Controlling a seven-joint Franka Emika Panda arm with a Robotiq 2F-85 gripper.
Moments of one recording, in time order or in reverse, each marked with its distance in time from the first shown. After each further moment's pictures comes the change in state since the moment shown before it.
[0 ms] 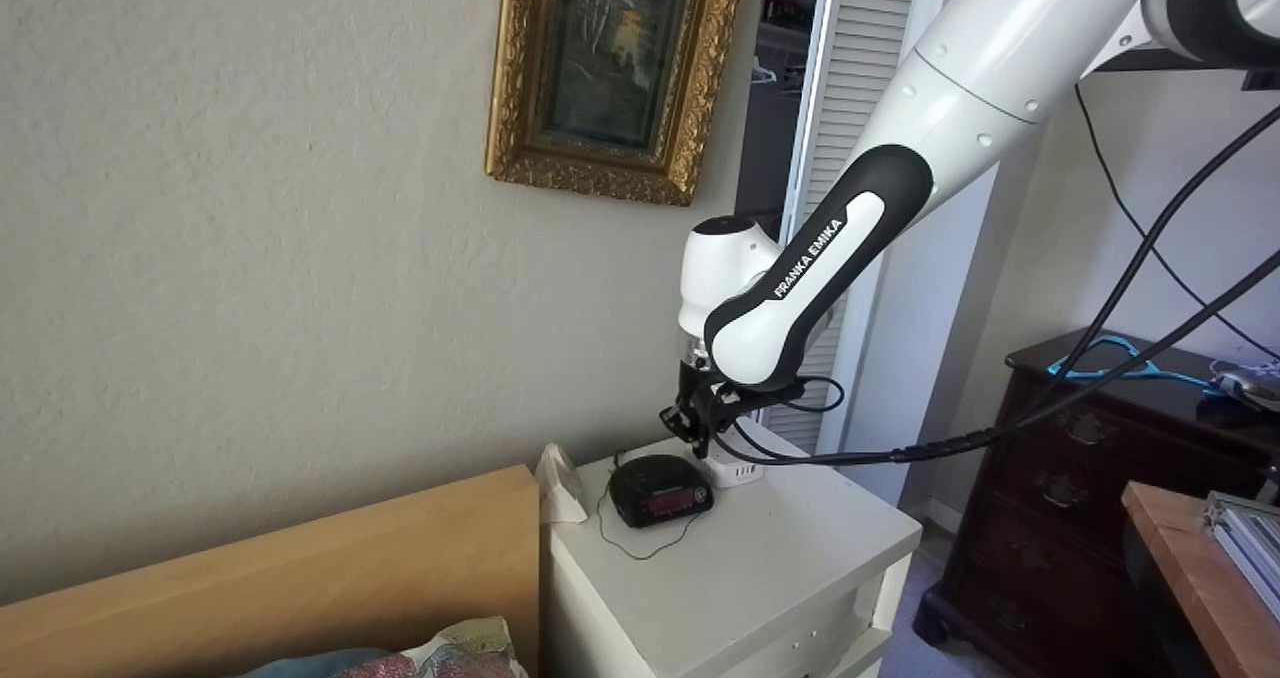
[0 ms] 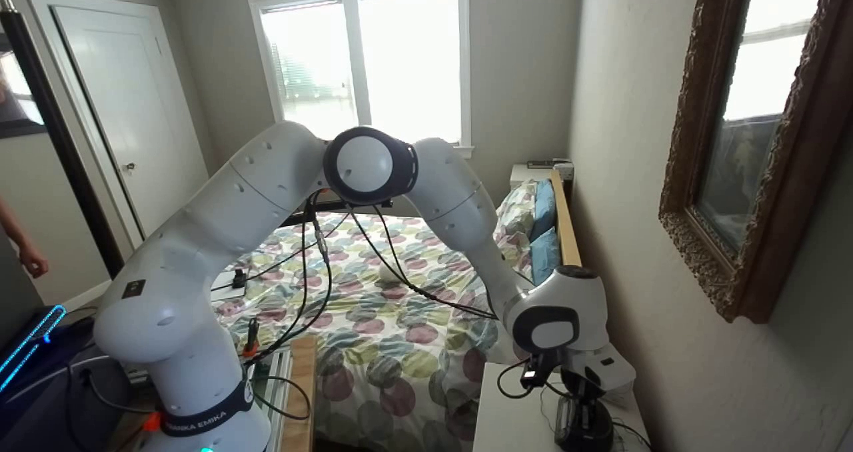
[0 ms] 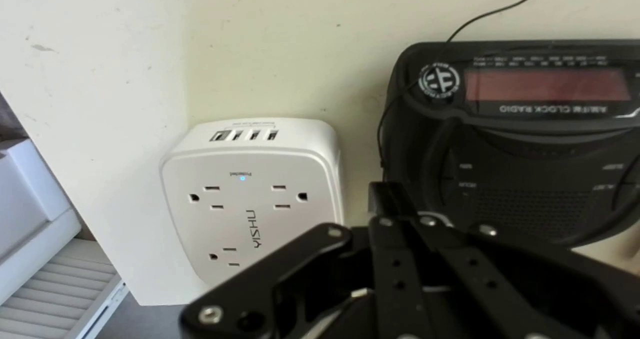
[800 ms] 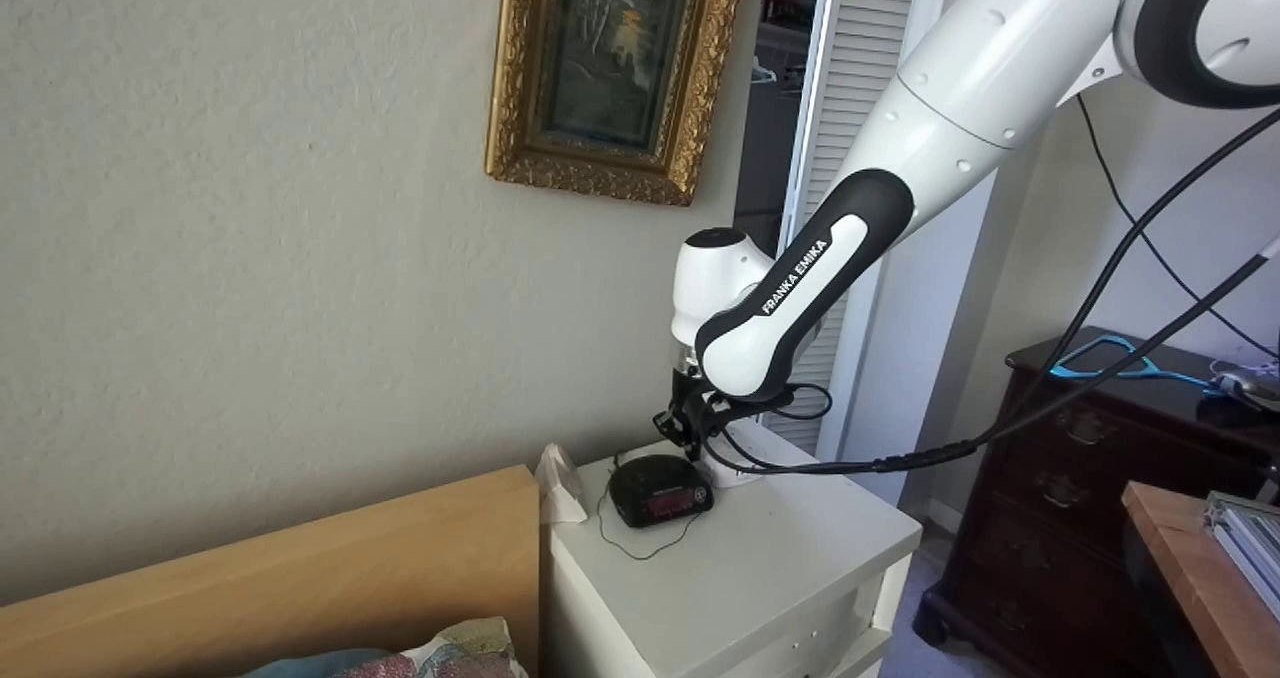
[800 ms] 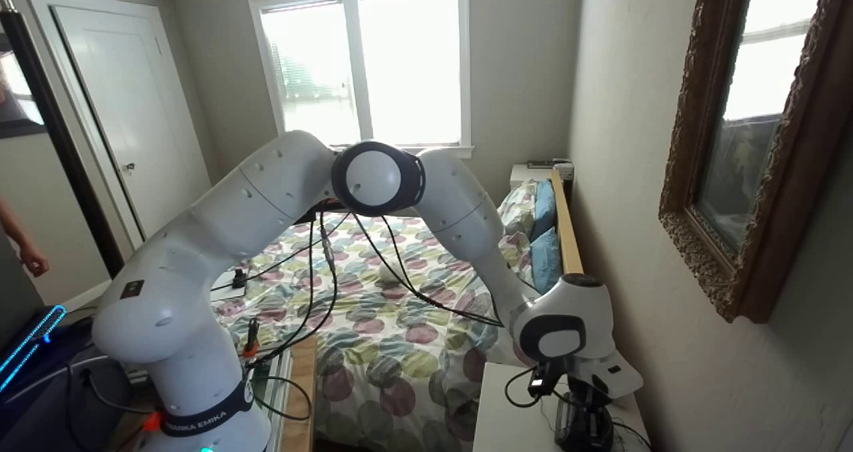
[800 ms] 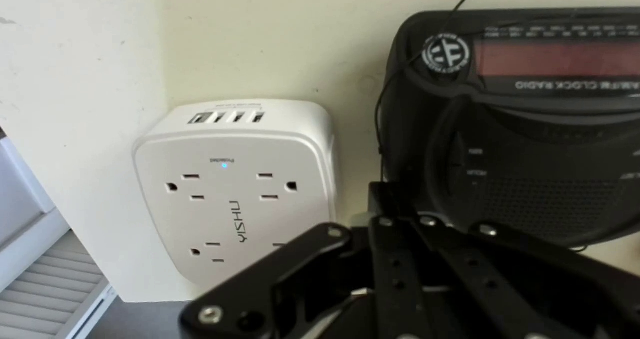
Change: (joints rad) arm -0.014 0.066 0.000 0.074 0.000 0.004 0.001
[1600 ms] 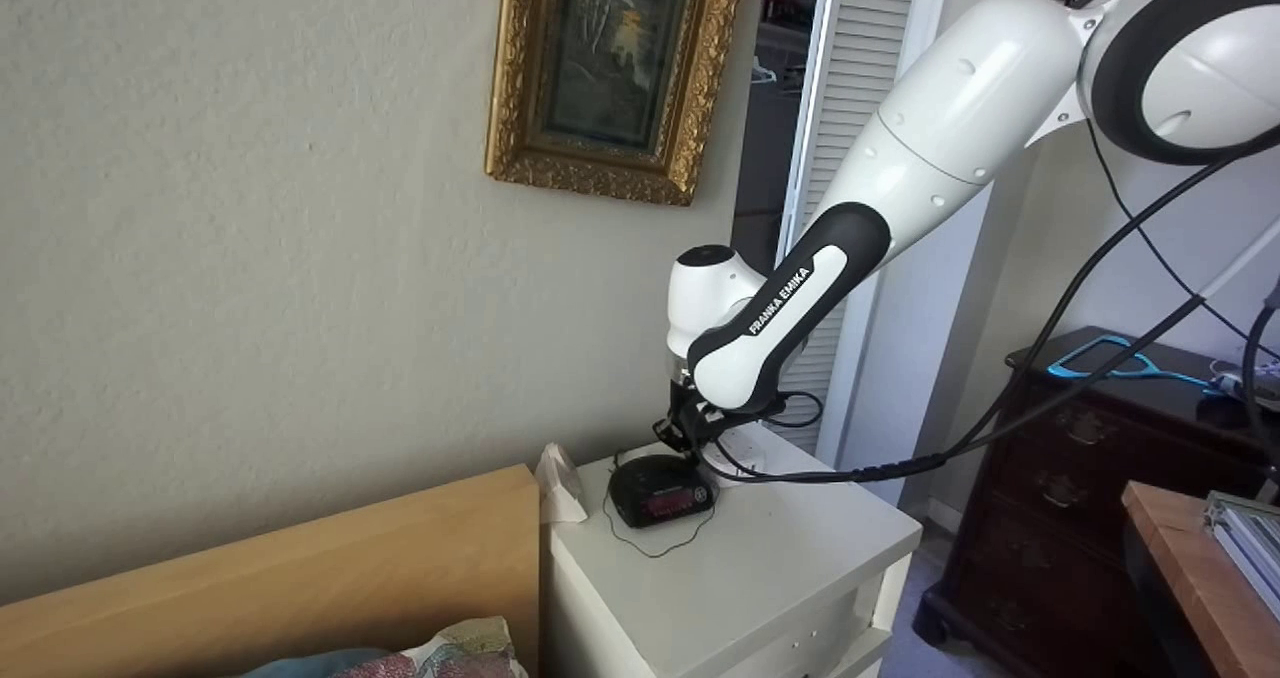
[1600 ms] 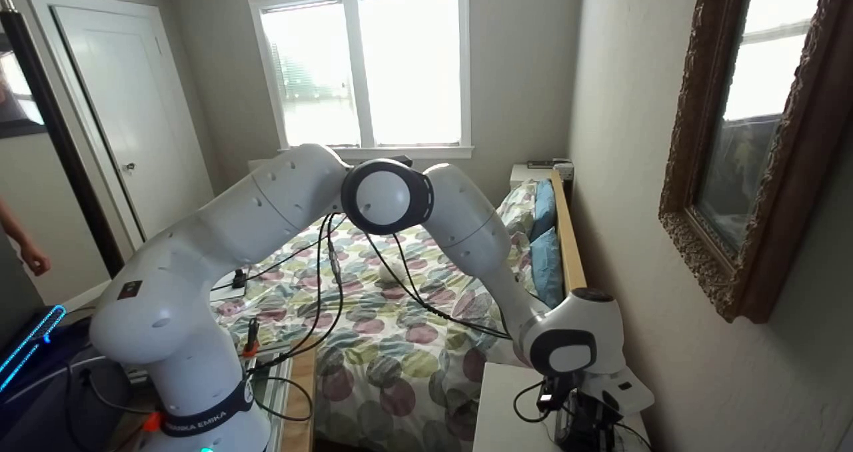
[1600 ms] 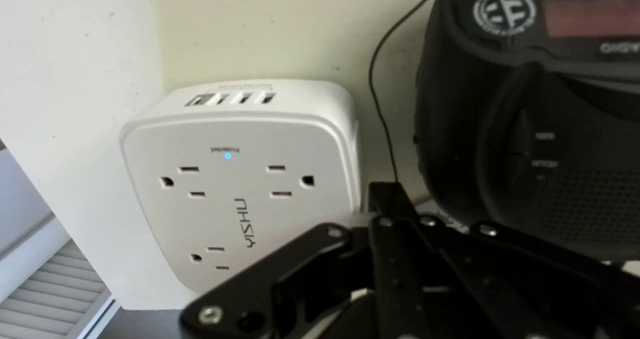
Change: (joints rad) arm -0.024 0.091 -0.013 0.104 0.000 -0.034 0.006
